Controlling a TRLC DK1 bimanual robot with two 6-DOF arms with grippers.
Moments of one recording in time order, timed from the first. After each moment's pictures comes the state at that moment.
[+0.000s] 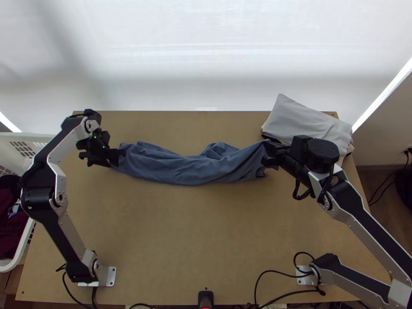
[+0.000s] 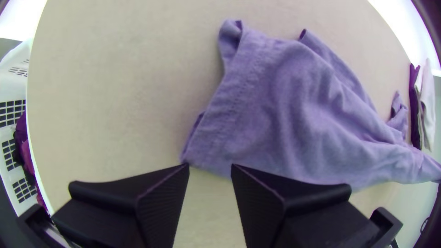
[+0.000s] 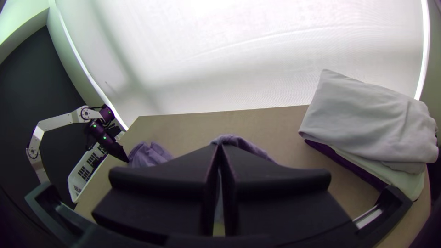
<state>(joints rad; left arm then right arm) 0.11 2.02 1.61 -1.07 0.07 0.05 0.42 1.11 0.91 -0.11 -0.11 0.38</state>
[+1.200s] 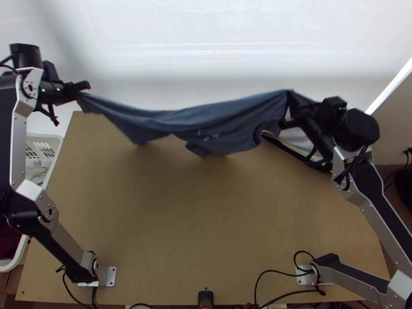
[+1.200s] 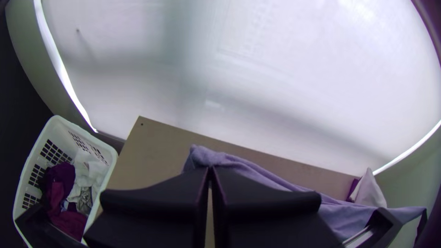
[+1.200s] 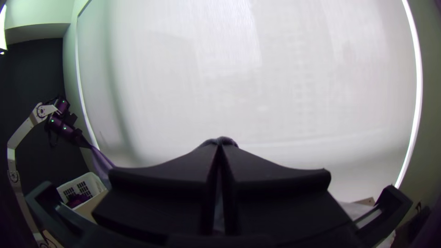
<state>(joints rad) 0.15 1.85 2.29 -1.14 0.04 -0.21 0.32 1.21 1.24 0.06 -0.06 0.18</state>
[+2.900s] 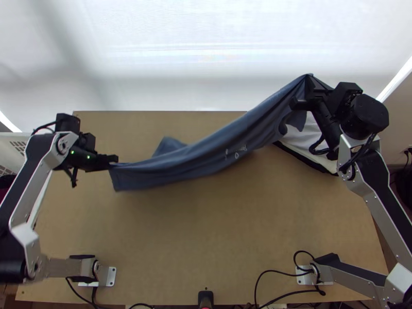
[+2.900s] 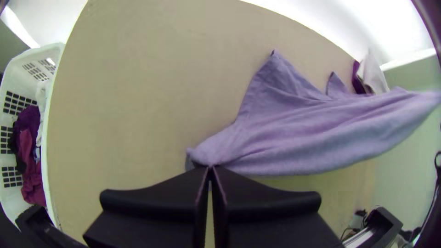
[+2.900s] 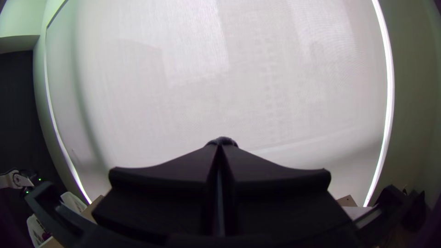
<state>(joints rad) 0.06 1.44 1.34 -1.10 0.21 -0.02 0.29 1.25 1.34 0.00 0.12 0.21</state>
